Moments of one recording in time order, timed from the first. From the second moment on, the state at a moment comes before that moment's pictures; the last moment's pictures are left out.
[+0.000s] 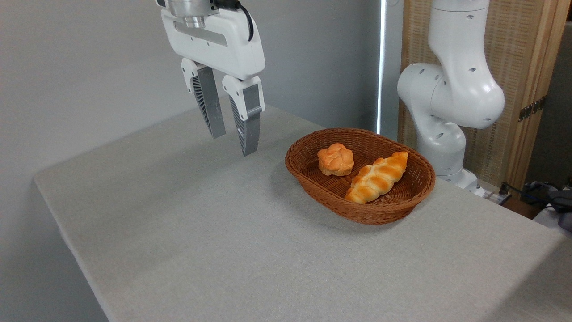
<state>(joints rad) -0.07 -0.04 -0.01 -1.59 -0.01 1.56 0.68</state>
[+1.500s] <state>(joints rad) -0.07 -0.08 0.00 -1.65 -0.01 1.55 0.68</state>
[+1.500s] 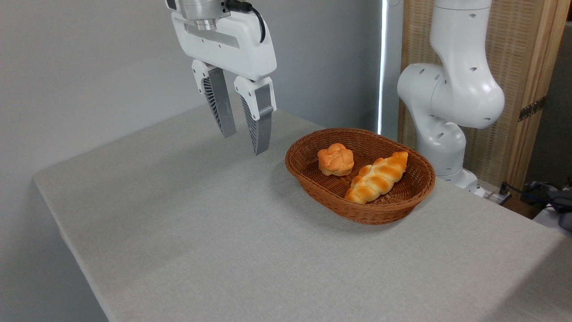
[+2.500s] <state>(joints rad) -0.15 -0.36 -0.01 -1.95 -0.01 1.55 0.68</state>
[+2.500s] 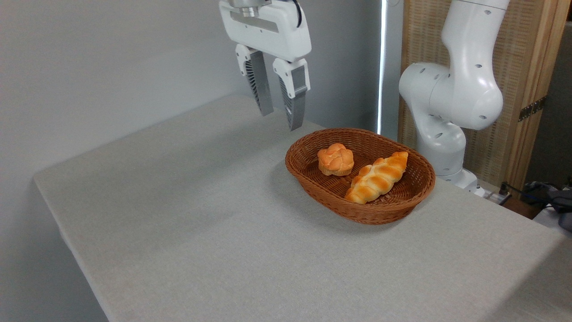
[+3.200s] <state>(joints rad) -0.19 -0.47 -0.01 -2.10 -0.01 1.56 0.69</state>
